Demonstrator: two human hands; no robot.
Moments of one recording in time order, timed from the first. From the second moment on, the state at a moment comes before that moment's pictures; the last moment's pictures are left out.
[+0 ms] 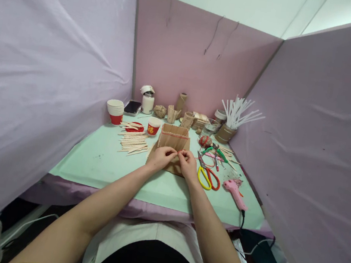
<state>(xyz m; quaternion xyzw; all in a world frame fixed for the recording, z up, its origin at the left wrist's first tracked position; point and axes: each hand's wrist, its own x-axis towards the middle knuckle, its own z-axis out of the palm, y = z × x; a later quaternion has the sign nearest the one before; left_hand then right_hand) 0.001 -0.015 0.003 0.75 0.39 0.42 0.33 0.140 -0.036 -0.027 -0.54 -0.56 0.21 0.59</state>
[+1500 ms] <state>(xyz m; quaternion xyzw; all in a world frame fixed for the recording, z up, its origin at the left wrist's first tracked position) 0.003 -0.003 -0.006 0.65 0.37 0.41 0.52 0.136 -0.039 -0.020 -0.52 -0.53 0.31 0.59</state>
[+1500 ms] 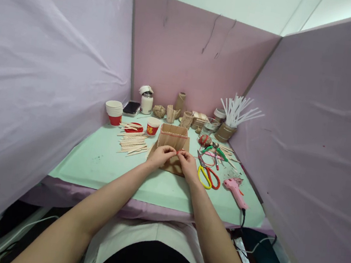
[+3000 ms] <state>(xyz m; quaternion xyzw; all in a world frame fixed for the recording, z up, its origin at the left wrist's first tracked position) -0.004 0.000 0.001 0.51 0.30 0.40 0.70 0.128 -0.054 -0.012 -0.53 -0.65 -0.02 0.55</state>
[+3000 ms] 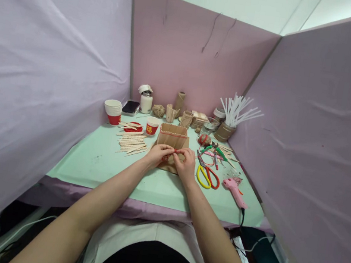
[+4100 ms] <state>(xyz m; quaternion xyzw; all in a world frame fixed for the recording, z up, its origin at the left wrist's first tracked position) -0.003 -0.003 -0.002 0.66 0.37 0.42 0.50 0.131 -0.049 -0.014 -0.55 -0.61 0.08 0.56</state>
